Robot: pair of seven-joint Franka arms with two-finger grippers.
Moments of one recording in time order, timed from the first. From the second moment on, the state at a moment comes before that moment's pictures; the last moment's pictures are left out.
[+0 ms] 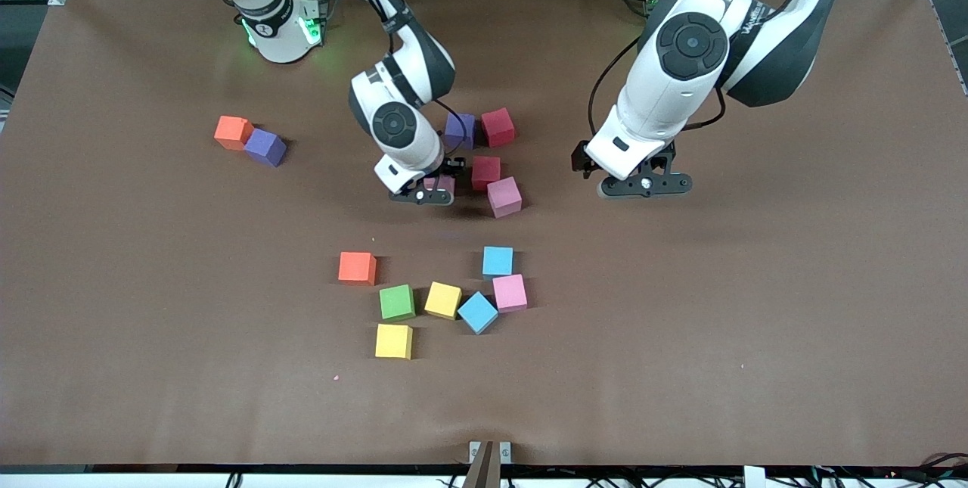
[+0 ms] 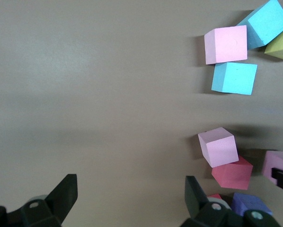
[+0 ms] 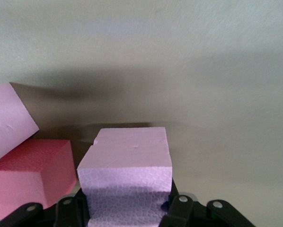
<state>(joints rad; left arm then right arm) -0.32 0.19 -0.26 -1.75 0.02 1.90 -0.61 0.77 0.46 -0.08 -1.96 0.33 2.28 0.49</state>
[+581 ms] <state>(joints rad) -0.43 0.24 -0.27 -1.79 0.02 1.98 -0.71 0.75 0.36 -0.08 -2.05 0.33 2.20 0.27</state>
